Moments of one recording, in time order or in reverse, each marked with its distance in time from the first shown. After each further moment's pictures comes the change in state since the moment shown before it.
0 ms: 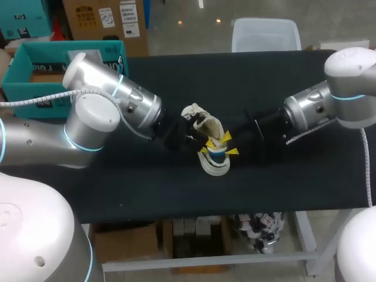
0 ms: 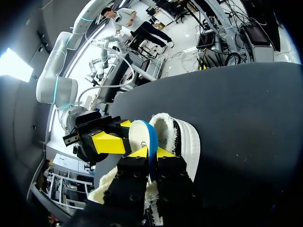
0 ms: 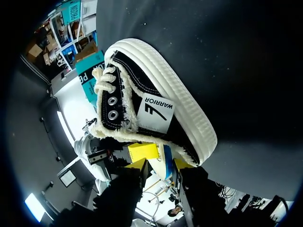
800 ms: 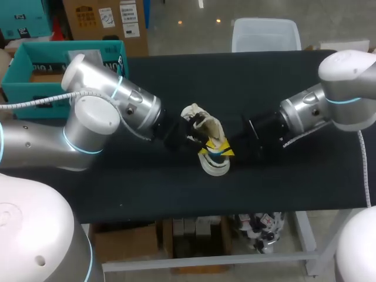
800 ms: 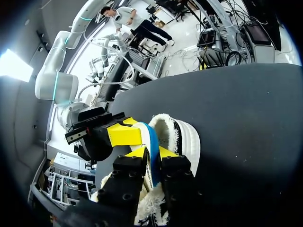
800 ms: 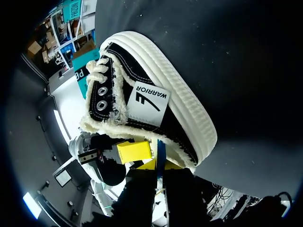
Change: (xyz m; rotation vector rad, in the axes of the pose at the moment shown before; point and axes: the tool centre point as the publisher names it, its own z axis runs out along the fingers) left arm -0.002 -0.002 -0.002 -0.018 -0.007 0.005; right arm -0.006 -0.003 0.012 -0.010 -0.038 -0.013
